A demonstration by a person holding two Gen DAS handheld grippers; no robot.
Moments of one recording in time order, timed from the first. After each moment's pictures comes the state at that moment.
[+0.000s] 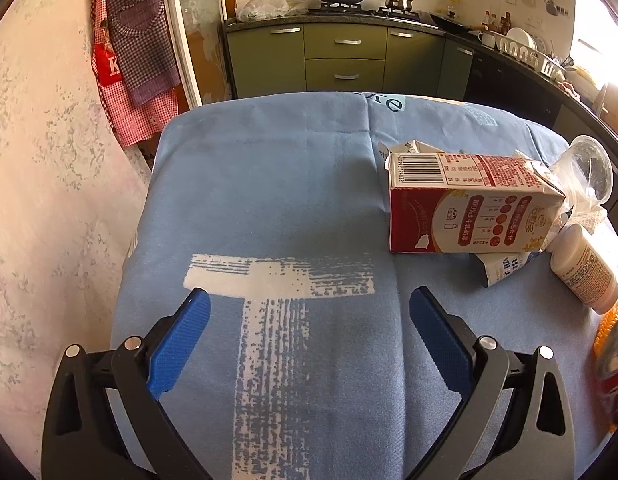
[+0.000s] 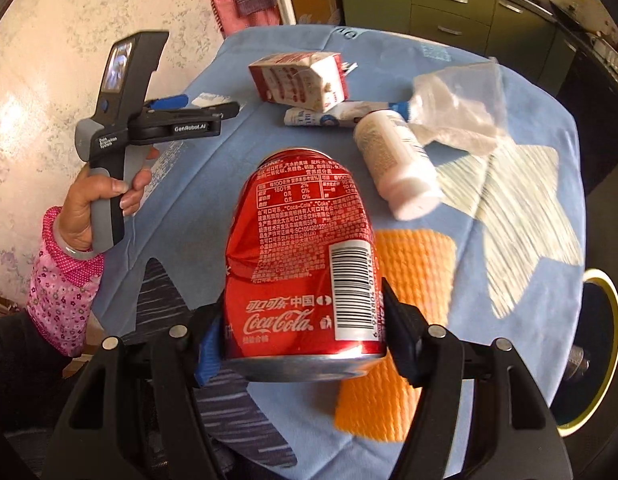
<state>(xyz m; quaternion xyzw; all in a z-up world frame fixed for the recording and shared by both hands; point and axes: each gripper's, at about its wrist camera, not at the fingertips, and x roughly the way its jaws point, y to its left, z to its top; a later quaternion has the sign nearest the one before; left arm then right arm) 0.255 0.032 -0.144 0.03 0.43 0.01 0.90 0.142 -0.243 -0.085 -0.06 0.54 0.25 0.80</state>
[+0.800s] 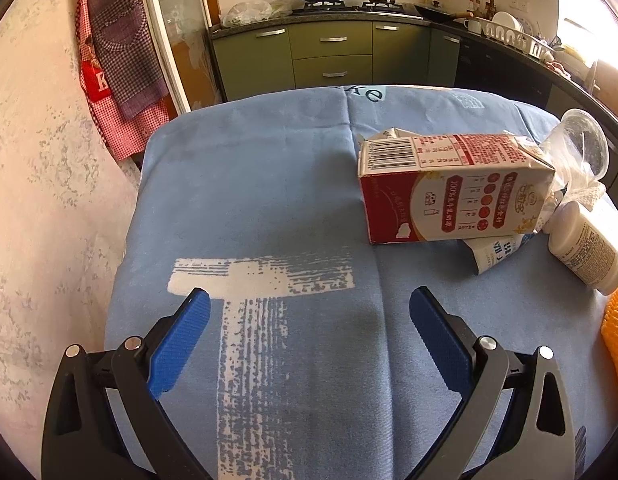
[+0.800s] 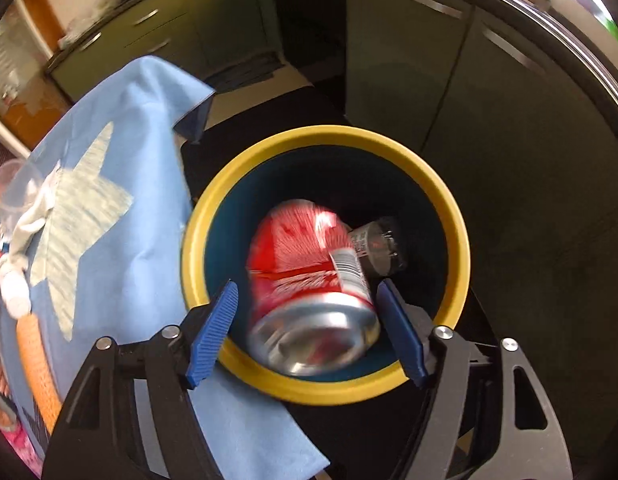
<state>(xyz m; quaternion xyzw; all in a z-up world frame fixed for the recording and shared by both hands) 0.252 0.013 -0.148 0.06 0.43 -0.01 0.90 0.162 -0.545 -0.136 0.15 0.54 -0.14 0.81</state>
